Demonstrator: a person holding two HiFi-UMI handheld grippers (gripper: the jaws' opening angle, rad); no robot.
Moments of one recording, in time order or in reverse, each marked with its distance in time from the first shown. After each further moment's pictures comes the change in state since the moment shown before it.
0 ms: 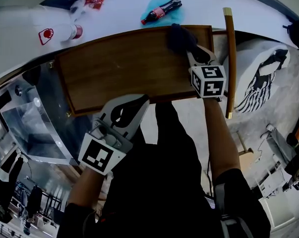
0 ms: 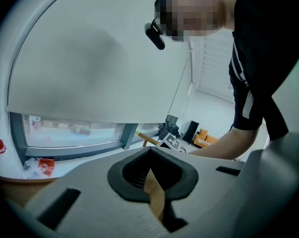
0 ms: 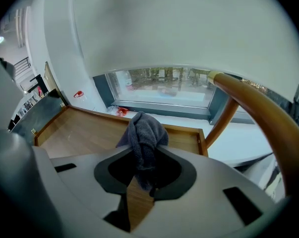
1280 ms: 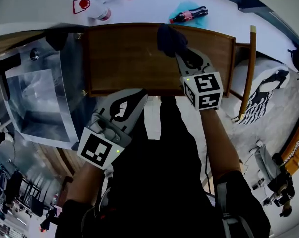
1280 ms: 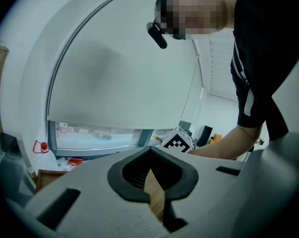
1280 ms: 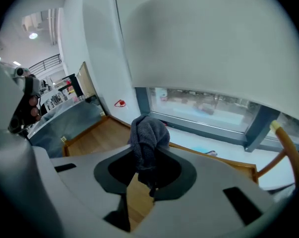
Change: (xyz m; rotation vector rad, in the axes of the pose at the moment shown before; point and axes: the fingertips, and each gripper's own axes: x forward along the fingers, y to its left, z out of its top) left arm -0.117 0.032 -0.007 -0.031 -0.079 0.170; right arm -0.022 0.186 0.066 -0.196 -0.086 0.222
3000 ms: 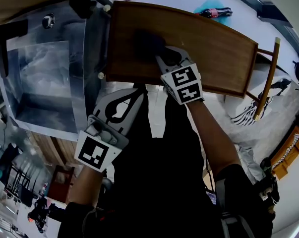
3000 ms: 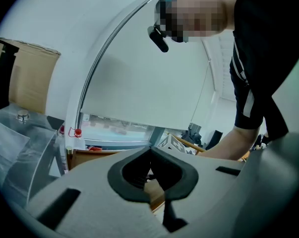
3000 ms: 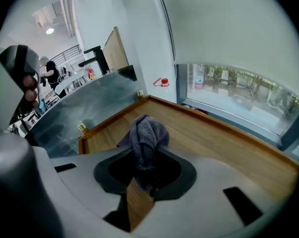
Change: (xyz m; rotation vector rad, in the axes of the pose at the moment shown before) left arm -0.111 0.055 -0.053 -0.085 -0.037 0.116; right arm 0.096 0.176 -0.037 -0.135 0.136 0.208
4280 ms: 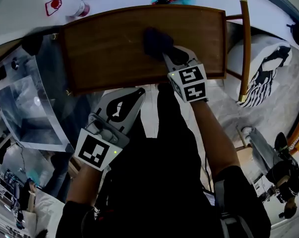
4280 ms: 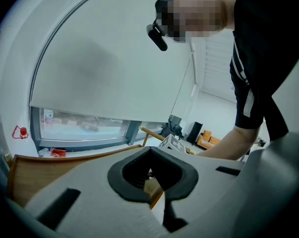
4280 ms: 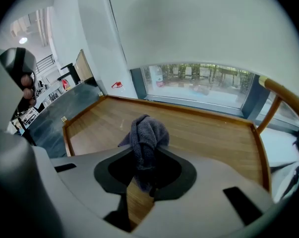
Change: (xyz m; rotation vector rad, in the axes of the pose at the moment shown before) left arm 0.129 -0.122 -0.002 0.093 0.098 -0.222; right arm -0.120 -0.144 -0.104 0.225 -0.044 -0.193
